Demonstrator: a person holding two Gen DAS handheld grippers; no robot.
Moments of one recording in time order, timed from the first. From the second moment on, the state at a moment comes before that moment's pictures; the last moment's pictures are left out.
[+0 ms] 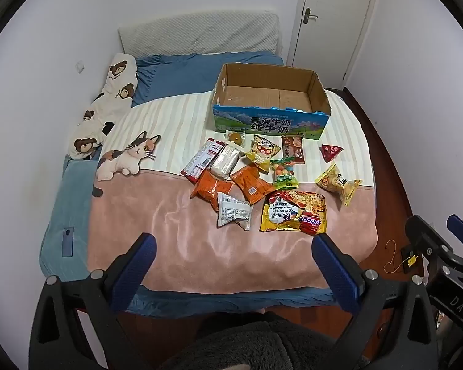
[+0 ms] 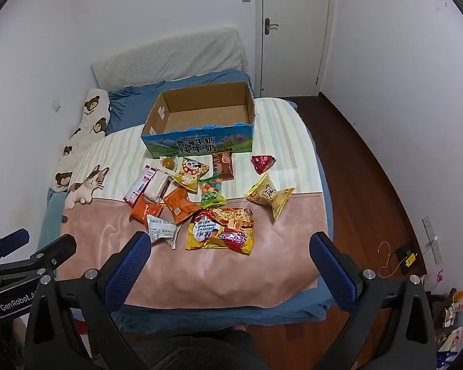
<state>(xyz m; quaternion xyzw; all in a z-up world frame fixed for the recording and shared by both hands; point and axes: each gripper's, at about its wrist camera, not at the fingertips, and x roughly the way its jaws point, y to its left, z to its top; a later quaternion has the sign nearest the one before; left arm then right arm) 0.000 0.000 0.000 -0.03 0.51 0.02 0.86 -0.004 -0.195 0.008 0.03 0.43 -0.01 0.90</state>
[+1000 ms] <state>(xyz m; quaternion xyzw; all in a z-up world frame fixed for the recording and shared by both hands) 0.006 -0.012 0.003 -0.03 0.51 0.02 0.86 -0.001 -0.197 0.008 0.02 0.43 -0.02 0.90</state>
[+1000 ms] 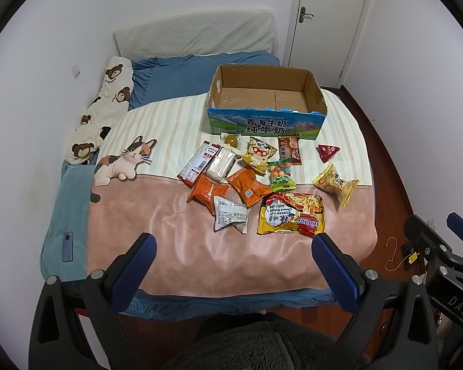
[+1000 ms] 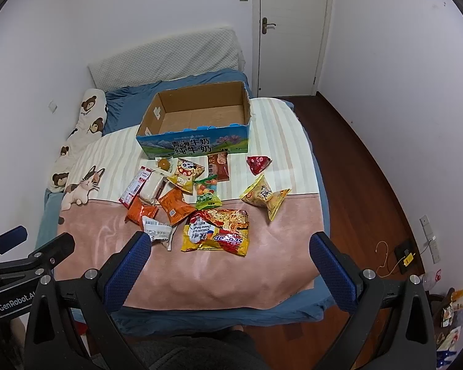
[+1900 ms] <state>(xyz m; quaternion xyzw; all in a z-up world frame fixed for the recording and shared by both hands) 0.010 -0.015 -0.013 -0.03 0.52 0.02 0.86 0.007 -0.200 0.005 0.02 0.43 -0.03 0.90</state>
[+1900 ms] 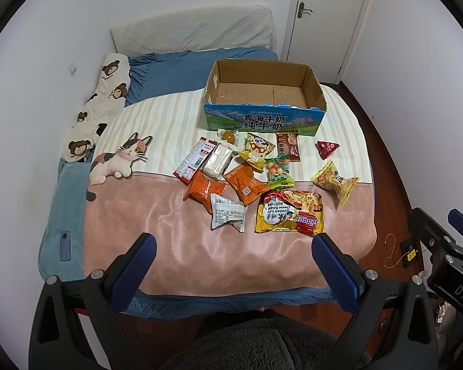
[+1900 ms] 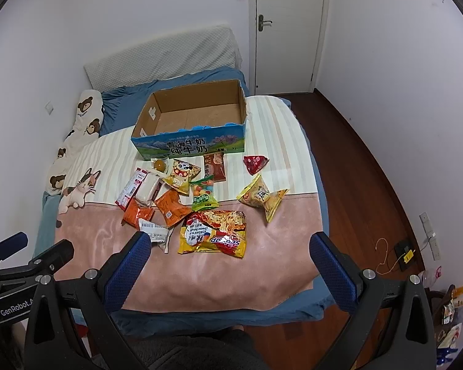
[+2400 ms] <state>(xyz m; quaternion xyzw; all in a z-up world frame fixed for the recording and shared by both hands) 0.011 -0.013 -0.014 -0.03 0.52 0.01 0.85 0.010 -0.200 0.004 0.02 0.43 -0.03 0.90</state>
